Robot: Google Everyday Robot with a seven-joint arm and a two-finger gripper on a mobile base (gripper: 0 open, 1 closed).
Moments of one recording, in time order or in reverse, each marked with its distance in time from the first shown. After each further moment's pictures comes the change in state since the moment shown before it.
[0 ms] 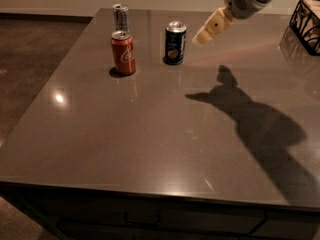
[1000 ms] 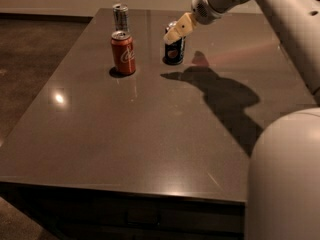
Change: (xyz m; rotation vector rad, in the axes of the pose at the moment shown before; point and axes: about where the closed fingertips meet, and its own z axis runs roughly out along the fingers) arm -0.052 -0.008 0.103 -0.043 -0.071 0.092
